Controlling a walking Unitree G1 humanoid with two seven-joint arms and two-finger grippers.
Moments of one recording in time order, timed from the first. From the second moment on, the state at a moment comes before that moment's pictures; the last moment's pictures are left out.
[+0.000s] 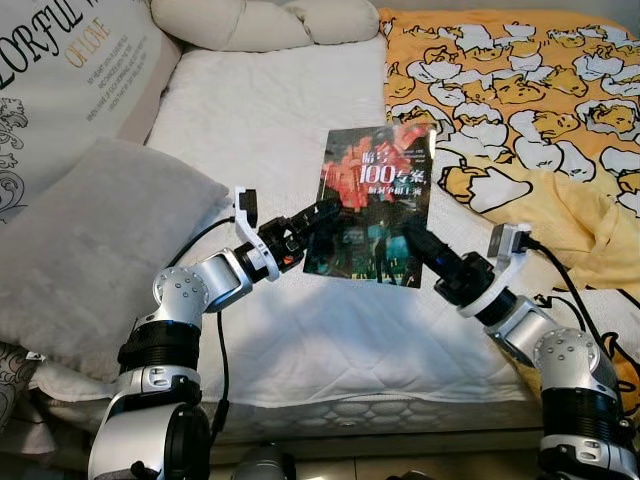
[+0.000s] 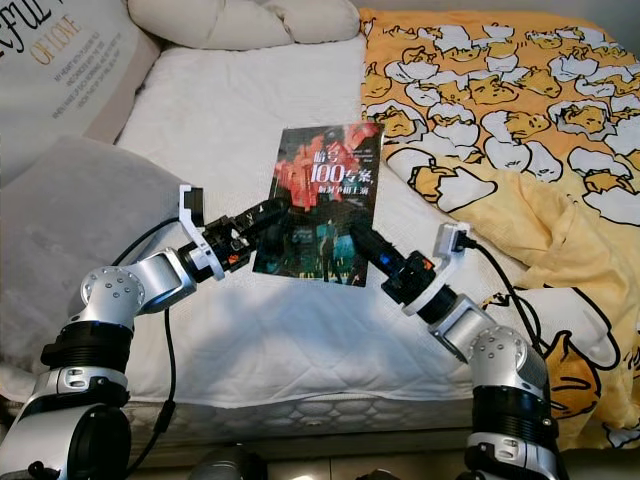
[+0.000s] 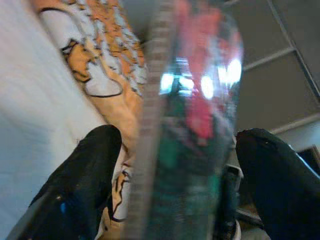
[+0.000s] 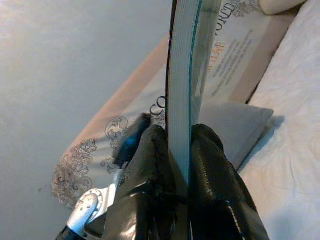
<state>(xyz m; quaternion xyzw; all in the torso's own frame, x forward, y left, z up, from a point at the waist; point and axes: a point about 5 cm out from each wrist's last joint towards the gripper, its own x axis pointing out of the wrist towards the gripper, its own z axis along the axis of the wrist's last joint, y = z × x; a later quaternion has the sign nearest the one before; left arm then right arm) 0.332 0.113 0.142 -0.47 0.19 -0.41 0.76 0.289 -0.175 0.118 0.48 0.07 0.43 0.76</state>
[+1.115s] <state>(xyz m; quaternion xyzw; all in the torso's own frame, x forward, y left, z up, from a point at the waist) 0.329 0.121 0.140 -0.37 0.17 -0.42 0.82 0.294 -0.172 0.115 0.43 0.10 0.41 0.80</state>
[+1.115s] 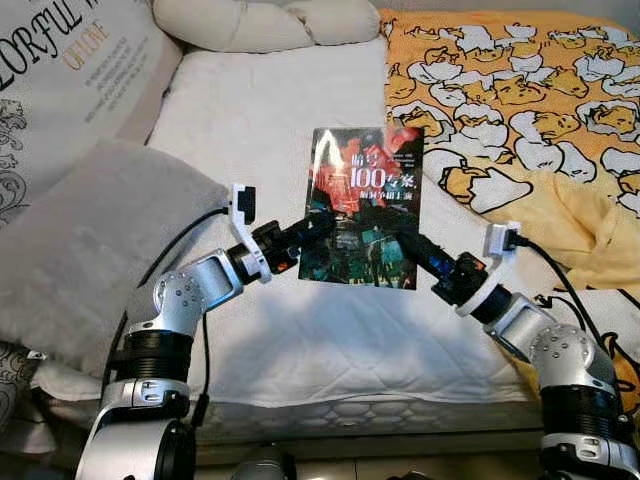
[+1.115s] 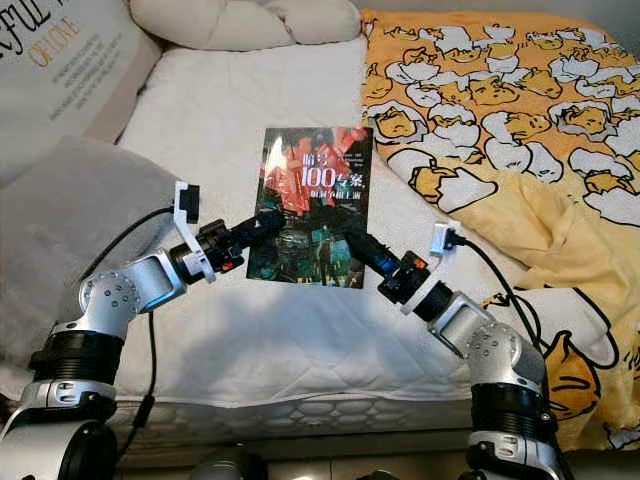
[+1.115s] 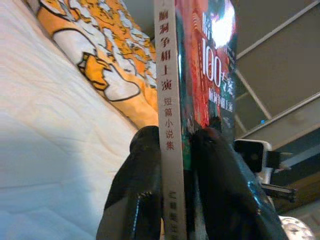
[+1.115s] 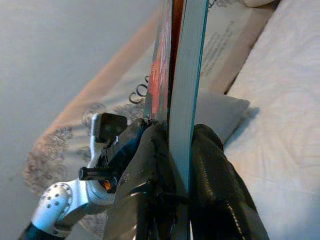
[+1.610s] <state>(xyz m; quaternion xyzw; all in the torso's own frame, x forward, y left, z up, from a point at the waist) 0.339 0.157 0.121 -0.26 0.19 -0.33 0.89 0.290 -0.194 0.103 0.34 0.14 0.33 0.87</state>
